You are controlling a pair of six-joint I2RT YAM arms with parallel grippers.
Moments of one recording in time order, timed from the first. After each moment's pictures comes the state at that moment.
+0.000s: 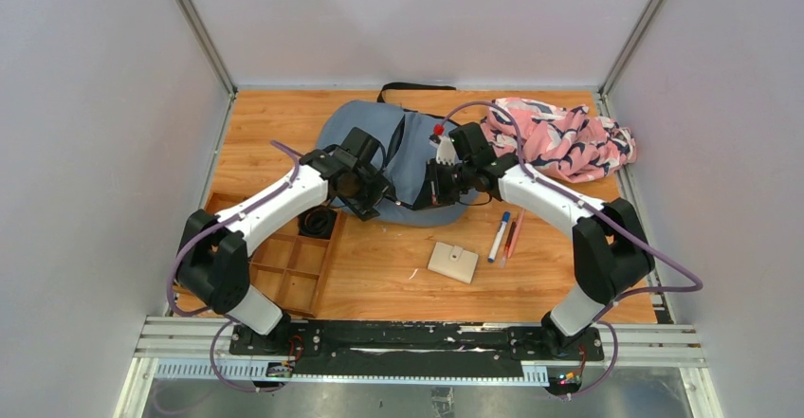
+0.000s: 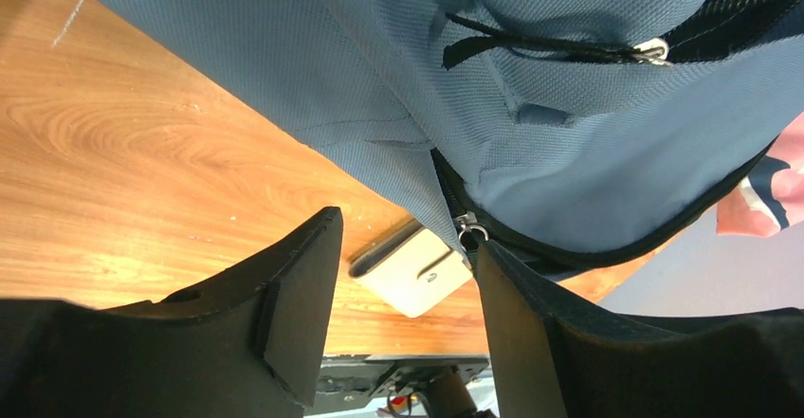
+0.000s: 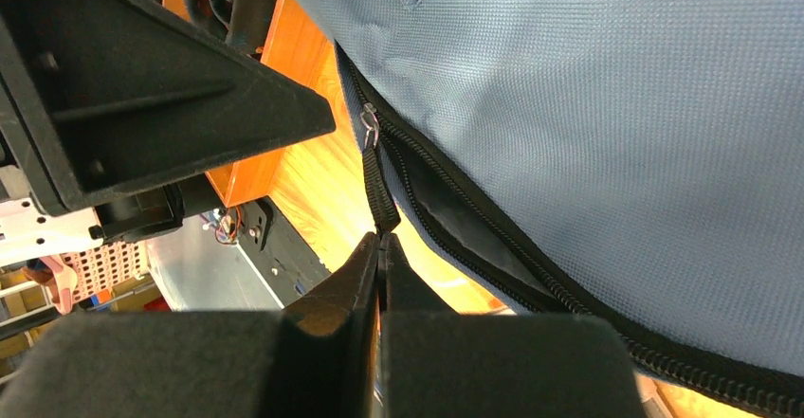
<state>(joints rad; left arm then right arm) -0.58 1.53 1.18 -0.74 0.00 -1.35 0.57 1.61 1.15 -0.37 -0.57 0.48</state>
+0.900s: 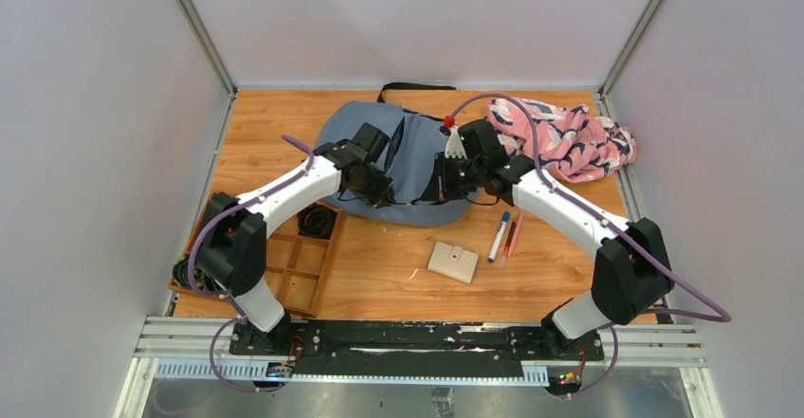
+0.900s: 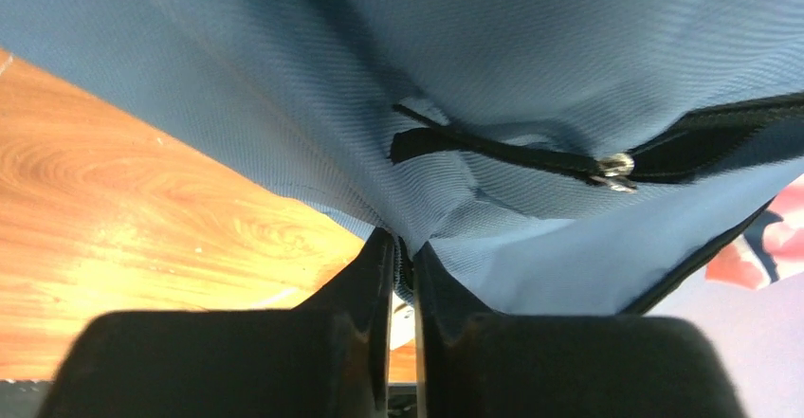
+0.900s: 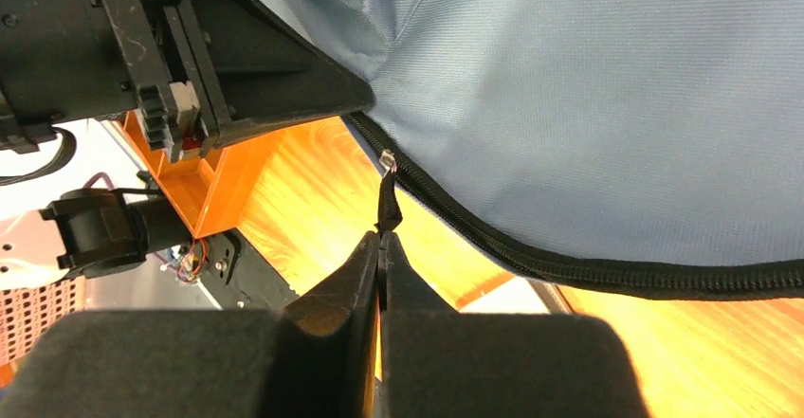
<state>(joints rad) -0.58 1.66 1.26 -0.74 -0.02 -1.40 0.58 1.50 1.14 -0.40 -0.43 0.45</state>
